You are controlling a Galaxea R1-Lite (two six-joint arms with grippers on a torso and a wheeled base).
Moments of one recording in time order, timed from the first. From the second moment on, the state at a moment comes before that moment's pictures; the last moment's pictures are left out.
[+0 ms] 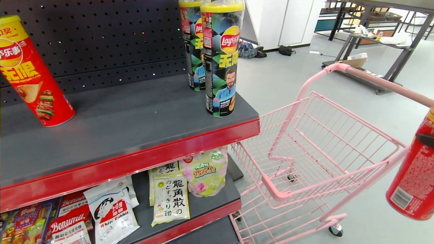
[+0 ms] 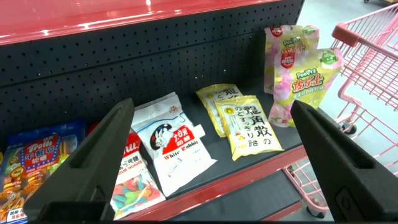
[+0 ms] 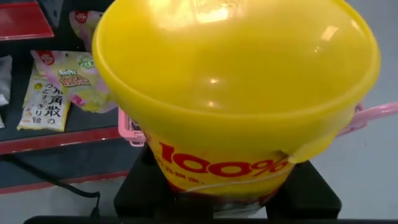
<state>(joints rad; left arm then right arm) 0.00 0.00 0.00 0.00 -0.02 0.00 0.08 0.92 -0.82 0.18 0.08 -0.12</state>
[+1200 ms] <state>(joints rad) 0.00 0.00 0.00 0.00 -0.02 0.00 0.09 0.90 -0.82 0.18 0.09 -0.16</state>
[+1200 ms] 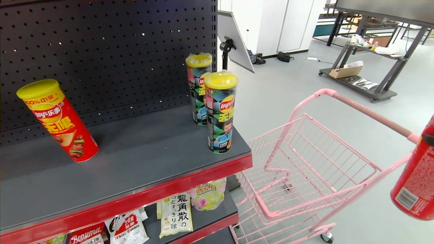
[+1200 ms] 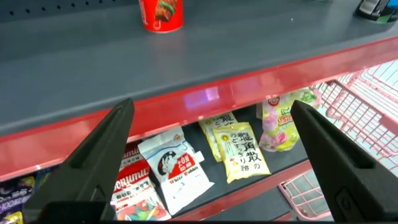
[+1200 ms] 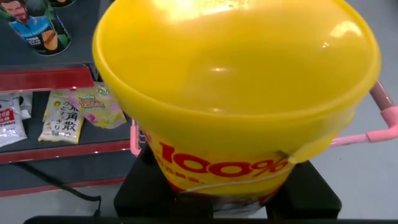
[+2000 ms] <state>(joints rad) 0.00 0.00 0.00 0.00 -0.02 0.00 0.08 0.89 -0.75 0.11 0.09 -0.20</state>
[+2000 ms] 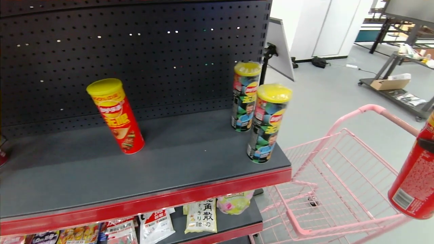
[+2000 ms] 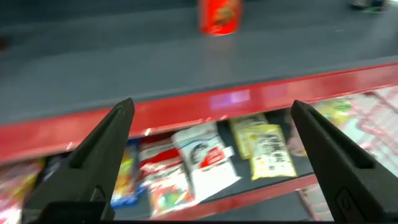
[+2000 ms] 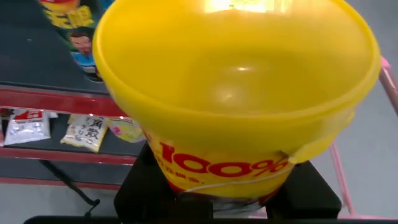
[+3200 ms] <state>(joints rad) 0.00 0.00 0.00 0.00 -0.02 0.00 0.06 0.75 -0.58 0.04 0.15 -0.12</state>
